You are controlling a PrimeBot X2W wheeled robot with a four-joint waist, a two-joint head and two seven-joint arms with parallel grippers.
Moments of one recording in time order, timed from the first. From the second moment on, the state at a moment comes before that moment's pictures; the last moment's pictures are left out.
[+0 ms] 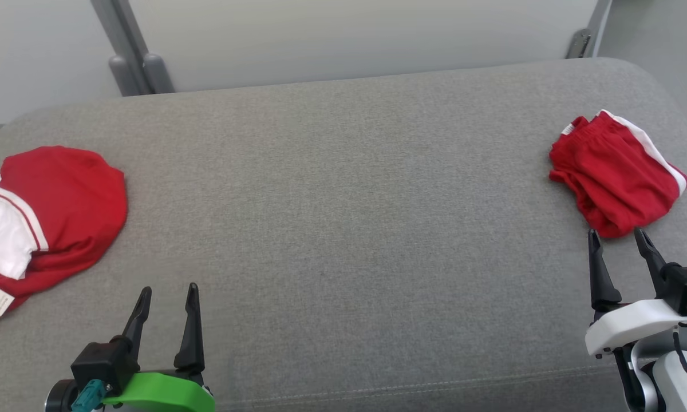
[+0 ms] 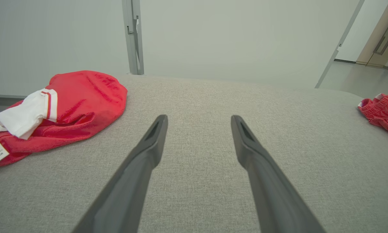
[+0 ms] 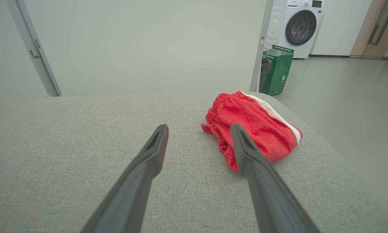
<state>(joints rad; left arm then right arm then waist) 0.08 0.14 -0.25 0.04 -0.42 0.09 -0.24 0.01 -0.28 0.17 0.20 0.29 -0.13 -0.26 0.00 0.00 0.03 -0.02</state>
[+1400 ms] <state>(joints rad) 0.19 0.15 -0.13 -0.04 -0.40 0.11 -0.25 -0.02 -0.22 0.32 0.22 0.23 -0.10 -0.26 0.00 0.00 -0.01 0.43</state>
